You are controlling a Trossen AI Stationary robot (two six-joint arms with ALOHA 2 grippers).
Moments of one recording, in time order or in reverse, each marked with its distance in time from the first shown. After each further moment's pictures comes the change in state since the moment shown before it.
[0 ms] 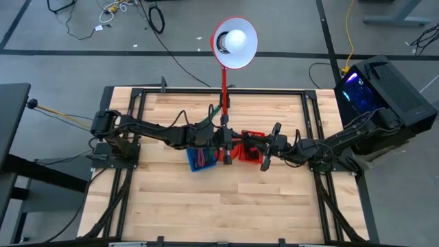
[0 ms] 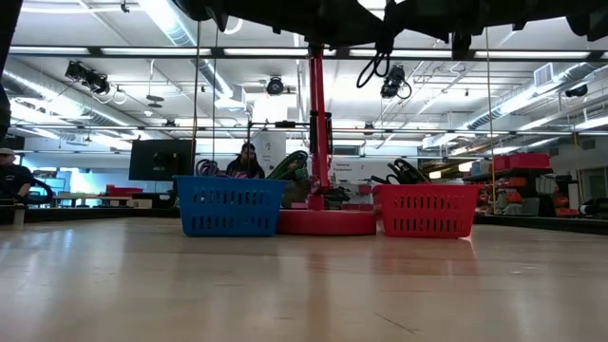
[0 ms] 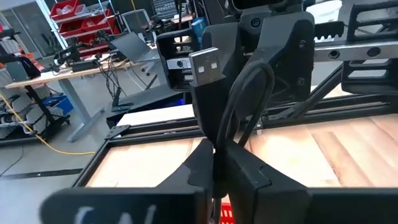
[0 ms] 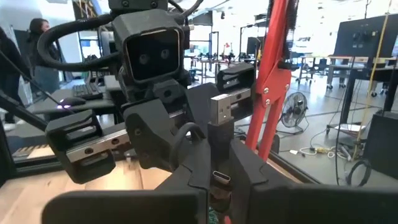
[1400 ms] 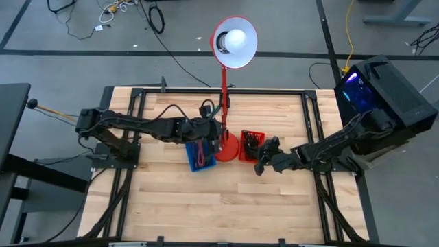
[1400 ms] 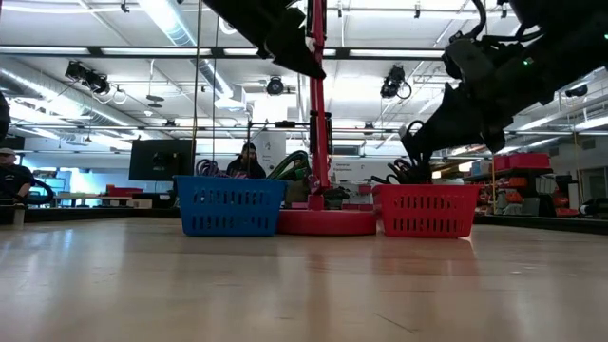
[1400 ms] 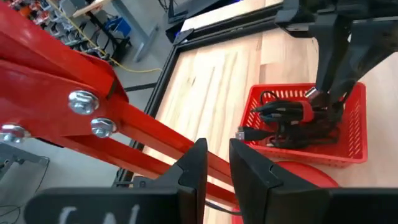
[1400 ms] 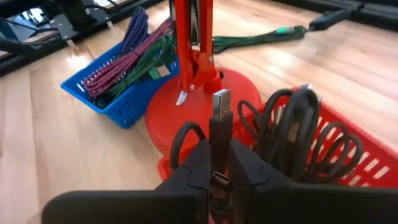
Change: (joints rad) left arm 0.038 -0.175 0.002 -0.563 -0.289 0.065; right arm 0.012 0.154 -0.001 -0.574 0.028 0.731
